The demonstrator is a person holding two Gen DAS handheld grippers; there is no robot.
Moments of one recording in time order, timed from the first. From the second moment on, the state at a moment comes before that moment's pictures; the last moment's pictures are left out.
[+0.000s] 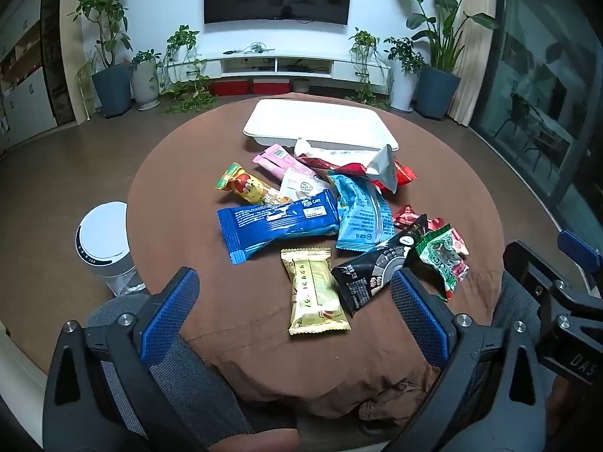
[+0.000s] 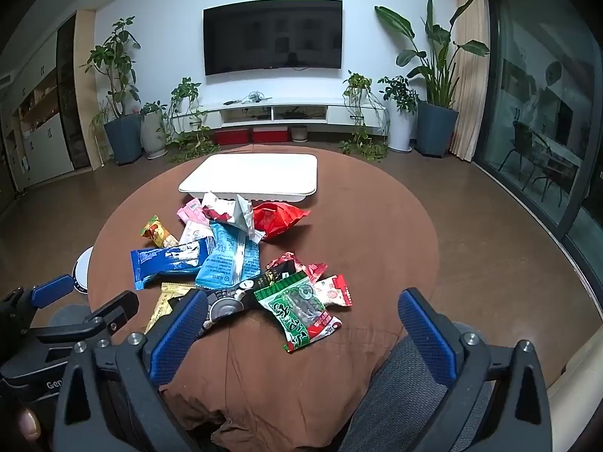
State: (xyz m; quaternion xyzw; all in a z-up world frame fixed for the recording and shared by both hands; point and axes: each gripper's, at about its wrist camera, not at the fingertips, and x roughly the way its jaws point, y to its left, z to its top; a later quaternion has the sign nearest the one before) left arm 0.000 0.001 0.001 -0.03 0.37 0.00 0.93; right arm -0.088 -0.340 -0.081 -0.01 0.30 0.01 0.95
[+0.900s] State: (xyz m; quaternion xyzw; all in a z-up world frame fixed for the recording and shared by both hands) left arm 0.003 0.014 -0.007 -0.03 0.37 0.01 0.93; right arm -0.085 -0.340 -0.083 -0.01 0.32 0.01 0.95
